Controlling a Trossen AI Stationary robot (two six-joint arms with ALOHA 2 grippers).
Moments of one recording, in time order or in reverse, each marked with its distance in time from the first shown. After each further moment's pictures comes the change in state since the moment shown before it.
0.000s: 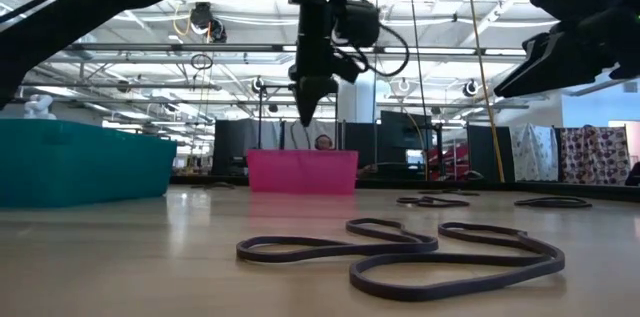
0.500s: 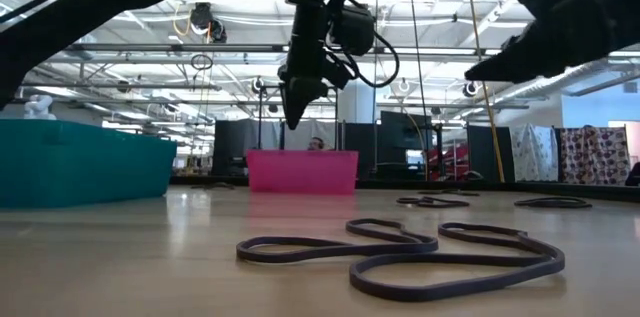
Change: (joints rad) left arm 0.008 -0.001 -0.017 -0.119 -0.005 -0.078; right arm -0.181 0.001 -0.133 0.490 -0.215 -0.183
